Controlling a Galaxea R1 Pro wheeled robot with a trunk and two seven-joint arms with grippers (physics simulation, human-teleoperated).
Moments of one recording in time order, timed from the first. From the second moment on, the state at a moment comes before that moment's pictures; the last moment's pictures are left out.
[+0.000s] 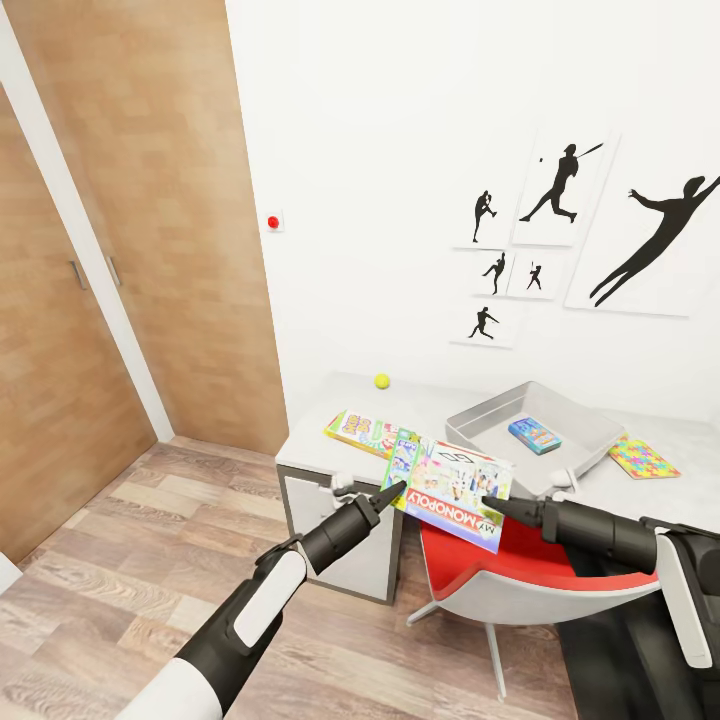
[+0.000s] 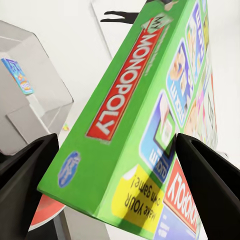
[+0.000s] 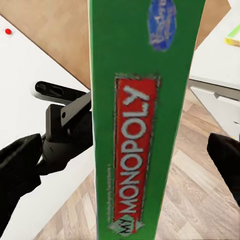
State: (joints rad) left arm -0.54 -0.09 -0.46 -0.94 1.10 0.29 -0.62; right arm -0.35 -0.23 -0.31 -1.59 -0.23 1.04 1.21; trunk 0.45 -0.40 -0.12
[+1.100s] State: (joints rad) left arm -0.54 -0.09 -0.46 -0.94 1.10 0.30 -0.64; right arm -0.35 -0.23 -0.32 -1.59 -0.19 1.02 1.20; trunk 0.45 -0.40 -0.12
